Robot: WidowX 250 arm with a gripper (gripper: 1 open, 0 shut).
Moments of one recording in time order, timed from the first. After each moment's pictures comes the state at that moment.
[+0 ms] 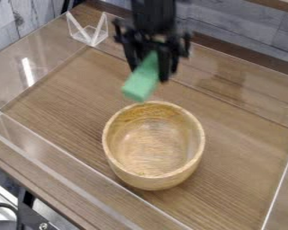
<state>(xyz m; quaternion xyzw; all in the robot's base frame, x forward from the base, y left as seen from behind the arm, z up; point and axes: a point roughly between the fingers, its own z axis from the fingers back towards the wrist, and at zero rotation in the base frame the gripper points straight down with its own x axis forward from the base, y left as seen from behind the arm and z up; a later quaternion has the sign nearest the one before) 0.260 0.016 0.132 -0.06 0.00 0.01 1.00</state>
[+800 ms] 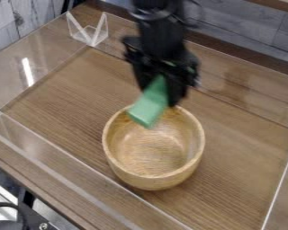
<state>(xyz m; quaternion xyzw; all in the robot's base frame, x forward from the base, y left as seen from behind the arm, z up) 0.238 -0.028 0.113 -0.06 -0.02 -0.08 1.00</state>
